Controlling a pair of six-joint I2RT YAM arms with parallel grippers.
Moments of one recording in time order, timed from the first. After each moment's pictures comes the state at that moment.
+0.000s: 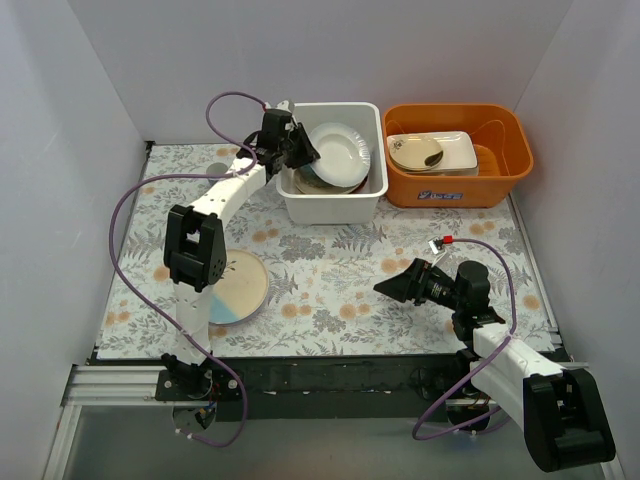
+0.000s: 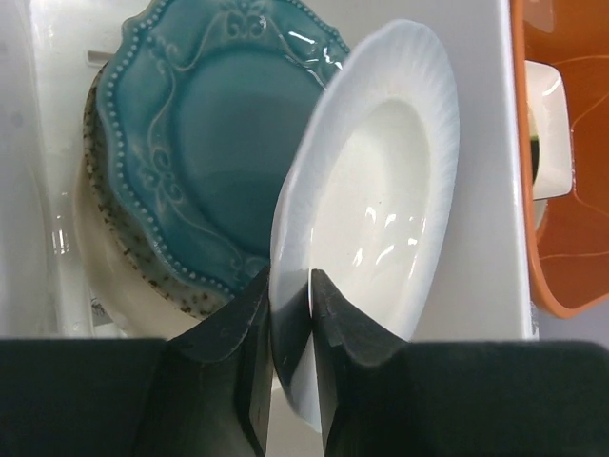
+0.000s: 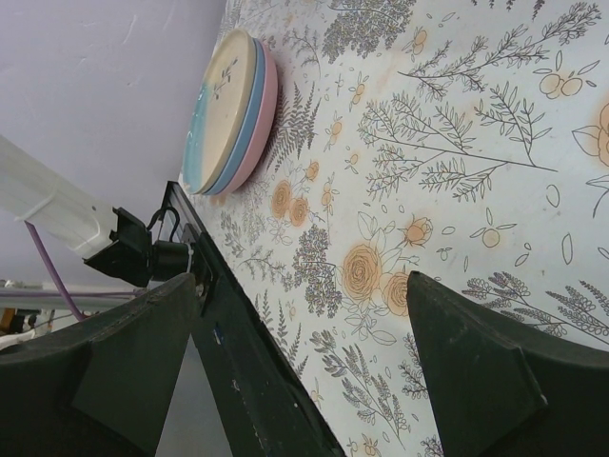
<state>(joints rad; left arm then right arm) -0.40 2.12 1.89 -0.29 0.12 -0.63 0.20 0.90 0.10 0.51 -0.81 0.80</state>
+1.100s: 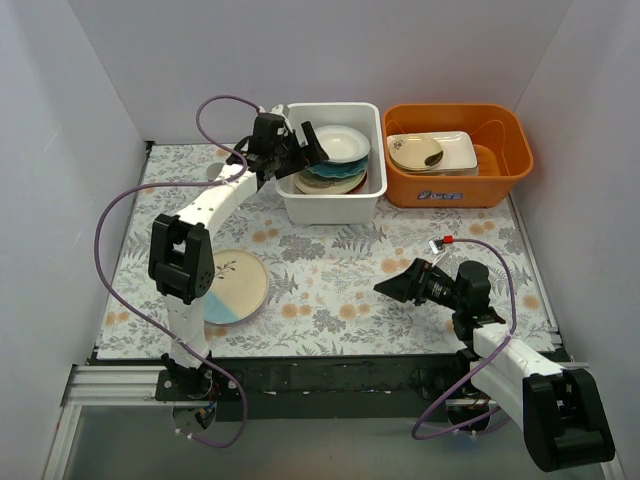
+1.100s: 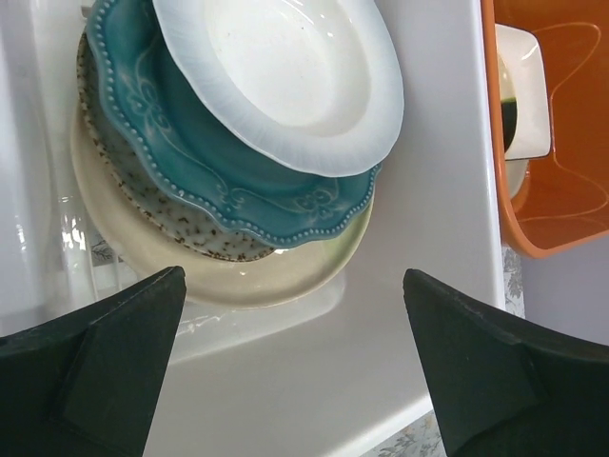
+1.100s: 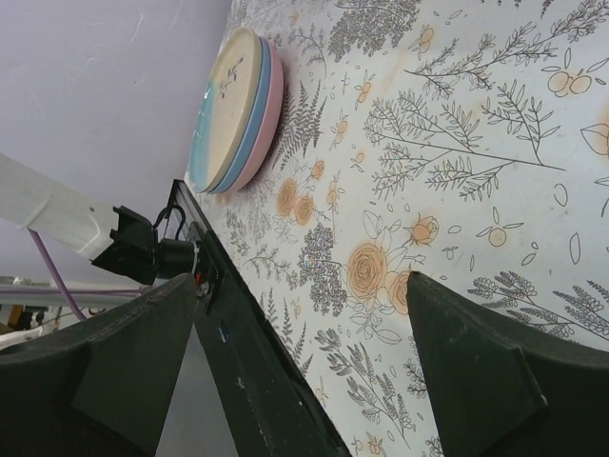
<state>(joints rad) -0.40 1.98 1.74 -0.28 0.16 -0.63 0.20 0.90 0.10 0.52 -0.83 0.82</state>
